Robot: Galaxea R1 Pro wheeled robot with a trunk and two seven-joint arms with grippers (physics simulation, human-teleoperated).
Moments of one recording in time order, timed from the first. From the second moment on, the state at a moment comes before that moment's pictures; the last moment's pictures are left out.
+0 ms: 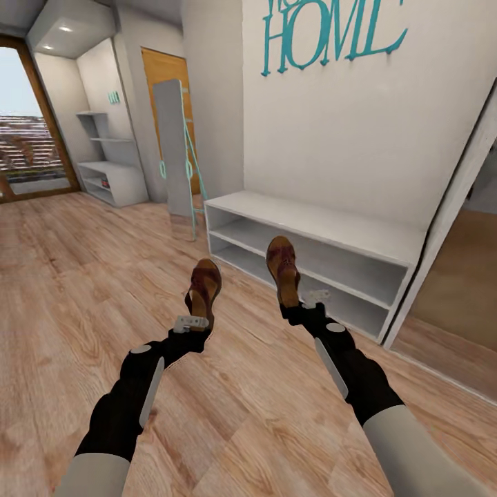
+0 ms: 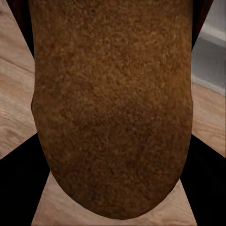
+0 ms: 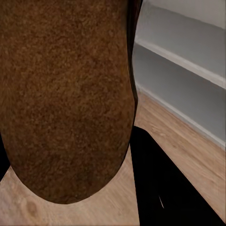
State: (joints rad) left arm -0.52 -0.10 0.06 -1.24 -0.11 0.57 -0.36; right arm -0.70 0.00 0.25 -1.06 -0.13 0.38 -0.04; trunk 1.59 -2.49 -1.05
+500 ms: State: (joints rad) left arm -0.52 -0.10 0.06 -1.24 -0.10 0.57 -0.36; right arm -0.70 0.00 0.25 -1.06 -0.13 0.38 -0.04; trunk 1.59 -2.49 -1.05
